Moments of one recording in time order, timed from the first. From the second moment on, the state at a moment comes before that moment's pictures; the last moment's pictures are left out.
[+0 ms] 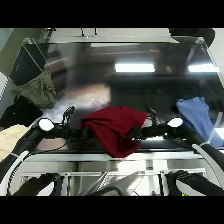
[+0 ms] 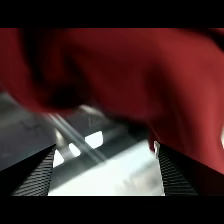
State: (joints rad) left arm -0.20 -1.09 0.58 0.85 -1.01 -1.32; right arm 0.24 -1.21 0.53 -0.41 0.98 0.98
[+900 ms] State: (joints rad) left arm -0.04 -1.20 0.92 0.85 -1.18 -1.19; right arm 0.16 -1.24 0.70 -0.16 1.11 0.78
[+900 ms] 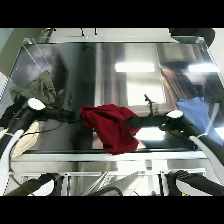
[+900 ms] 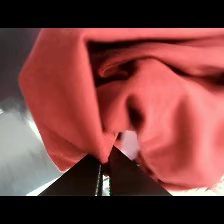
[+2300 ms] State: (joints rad) left arm -0.13 -1.53 1.57 0.99 -1.52 -1.16; right arm 0.04 -1.33 1.11 -0.65 1.23 0.94
